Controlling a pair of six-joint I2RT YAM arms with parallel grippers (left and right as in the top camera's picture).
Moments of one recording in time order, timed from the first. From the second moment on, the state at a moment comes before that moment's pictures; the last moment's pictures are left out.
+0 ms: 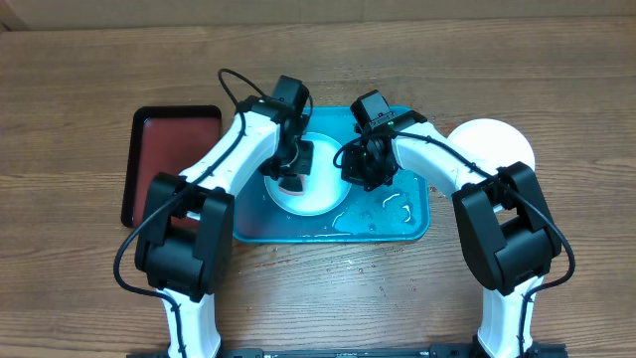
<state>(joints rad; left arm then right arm) -0.37 2.04 1.50 -0.91 0.10 -0.24 0.46 2.08 1.42 -0.72 -0.29 0.59</state>
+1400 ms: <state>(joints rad) -0.40 2.04 1.49 -0.78 -0.04 -0.18 0.46 2.08 1.42 -0.75 -0.33 0.59</state>
